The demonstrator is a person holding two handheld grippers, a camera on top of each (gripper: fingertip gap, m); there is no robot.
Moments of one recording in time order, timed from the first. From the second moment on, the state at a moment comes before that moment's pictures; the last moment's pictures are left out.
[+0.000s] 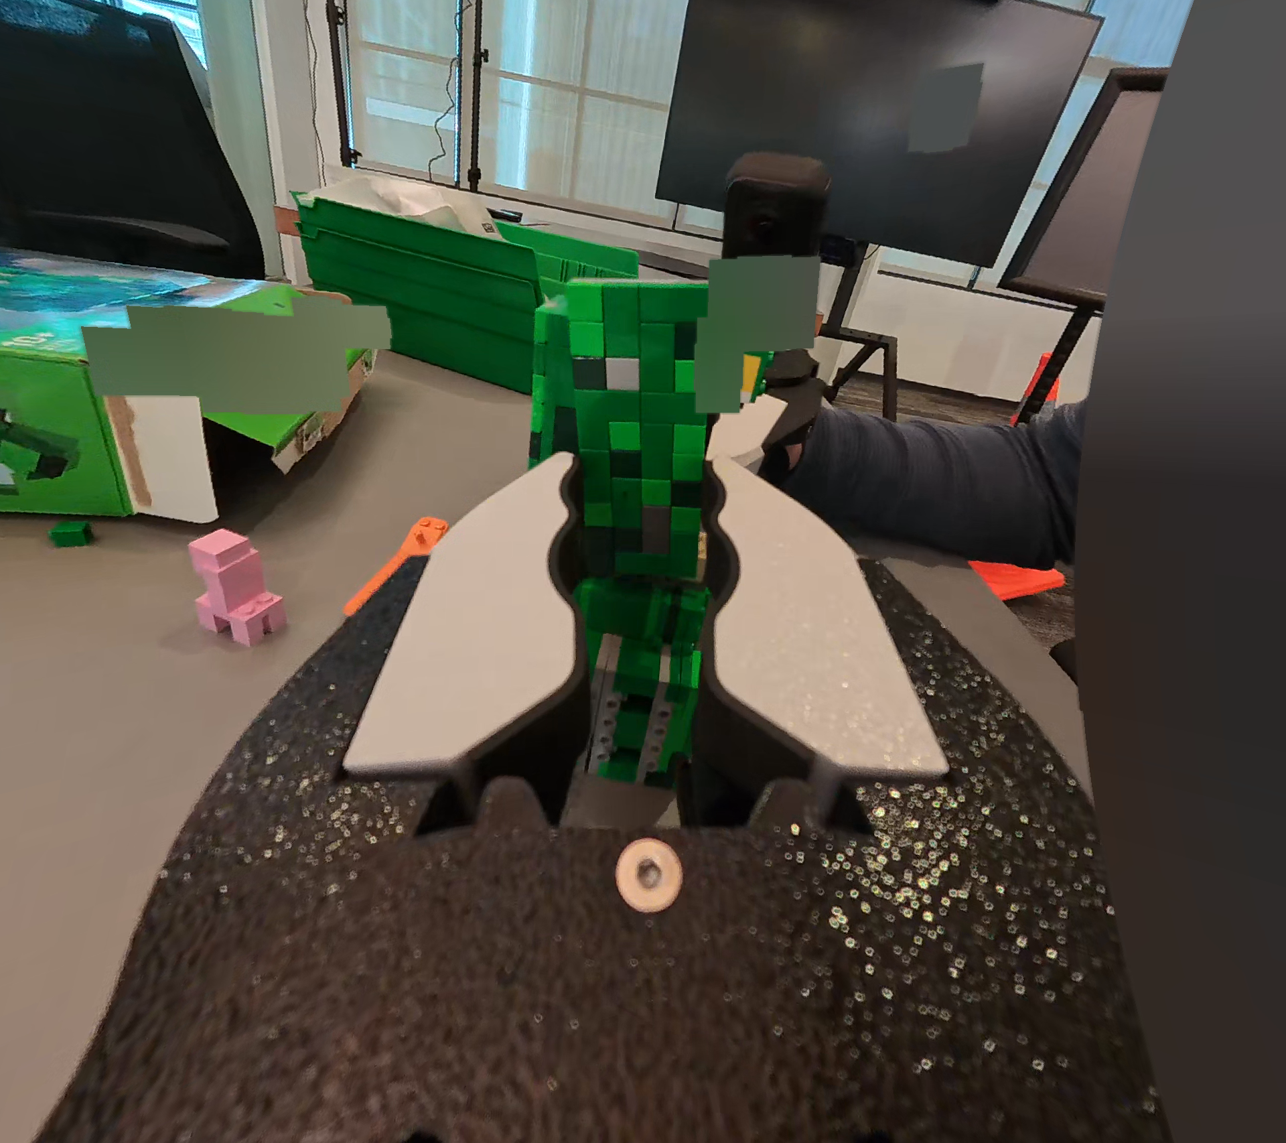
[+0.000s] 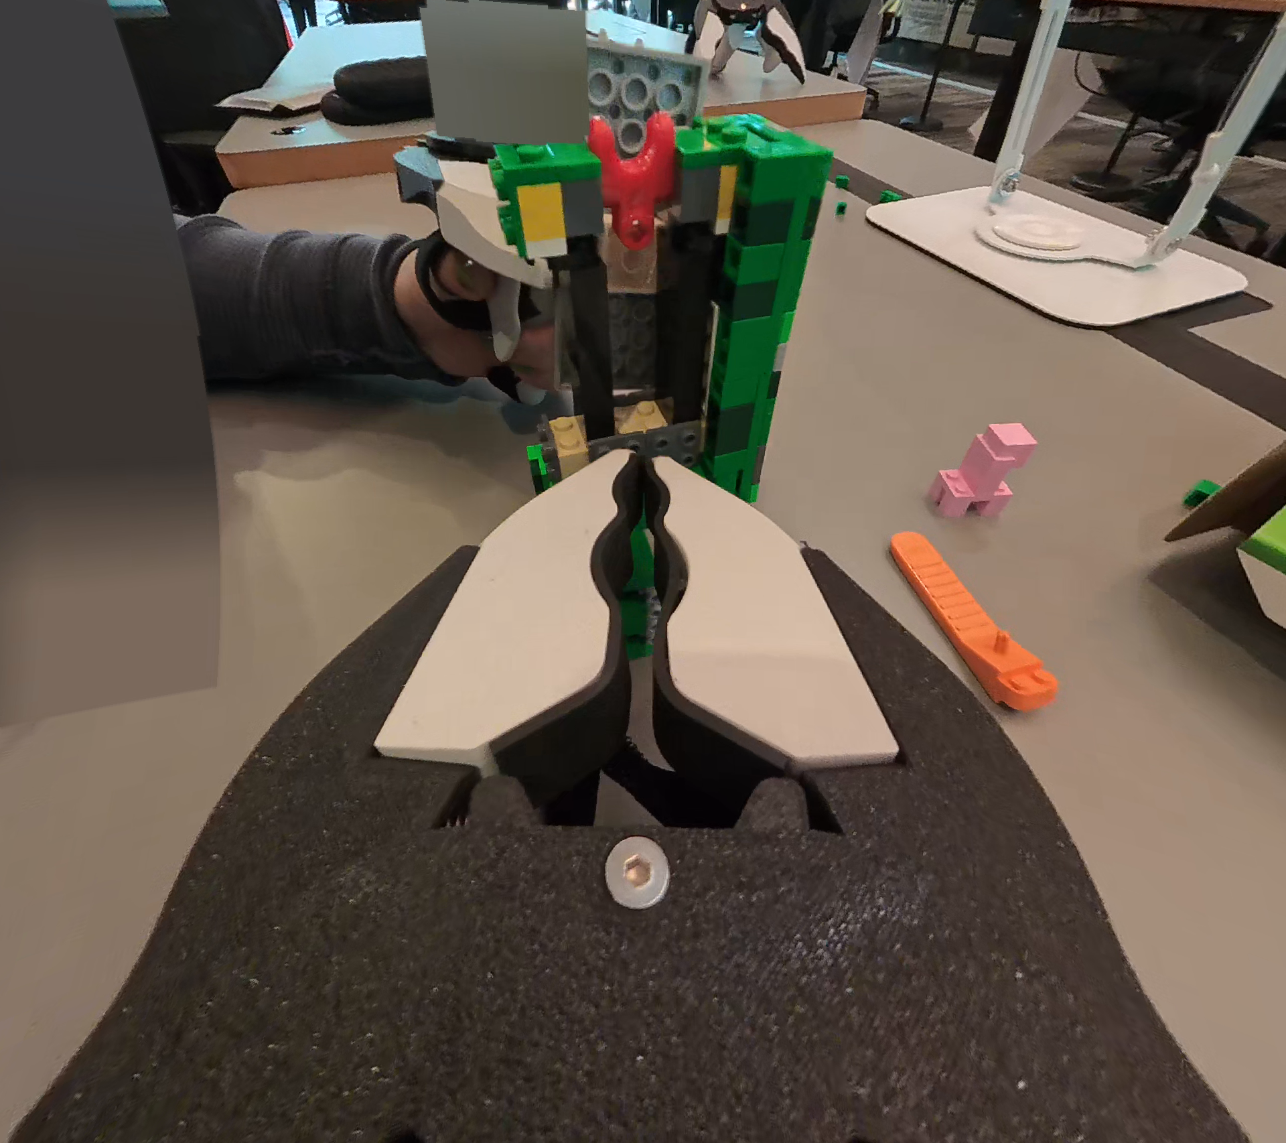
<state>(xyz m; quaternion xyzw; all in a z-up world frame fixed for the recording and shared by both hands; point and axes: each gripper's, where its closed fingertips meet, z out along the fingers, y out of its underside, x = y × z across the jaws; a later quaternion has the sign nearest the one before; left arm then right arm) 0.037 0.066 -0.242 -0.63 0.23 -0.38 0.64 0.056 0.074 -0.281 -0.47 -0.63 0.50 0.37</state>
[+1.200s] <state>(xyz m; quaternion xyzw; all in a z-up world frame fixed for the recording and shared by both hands) 0.018 0.050 -0.237 -0.59 0.23 -0.39 0.66 0.028 0.067 -0.288 -0.37 -0.70 0.51 0.33</state>
